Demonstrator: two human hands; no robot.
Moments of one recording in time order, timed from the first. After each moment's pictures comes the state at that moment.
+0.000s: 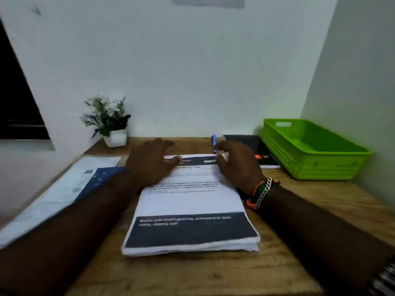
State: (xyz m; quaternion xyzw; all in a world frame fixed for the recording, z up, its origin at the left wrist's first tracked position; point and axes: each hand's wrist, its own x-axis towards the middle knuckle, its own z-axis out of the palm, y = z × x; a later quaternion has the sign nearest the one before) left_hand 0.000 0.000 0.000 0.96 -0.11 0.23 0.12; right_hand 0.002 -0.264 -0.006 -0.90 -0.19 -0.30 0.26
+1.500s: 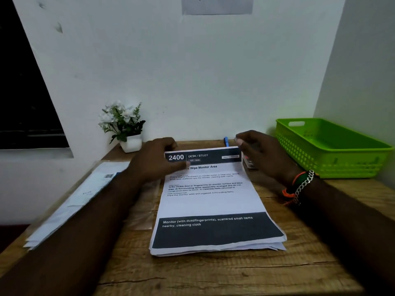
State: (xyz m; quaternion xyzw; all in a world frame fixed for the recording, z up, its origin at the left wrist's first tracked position) left_hand -0.015 0.033 0.021 0.92 -0.15 0.19 0.30; right_hand 0.006 -0.292 0.014 -0.85 -0.23 -0.24 0.42
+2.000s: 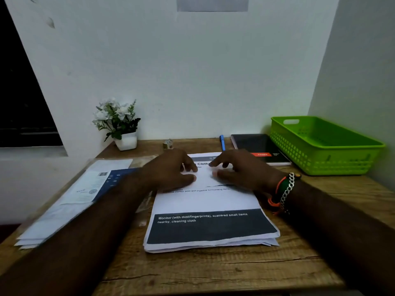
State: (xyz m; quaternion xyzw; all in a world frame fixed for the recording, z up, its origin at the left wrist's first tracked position) left_hand -0.028 -0.007 0.017 0.95 -0.22 0.07 0.19; right_hand -0.018 -0.262 0.008 -0.91 -0.33 -0.13 0.20
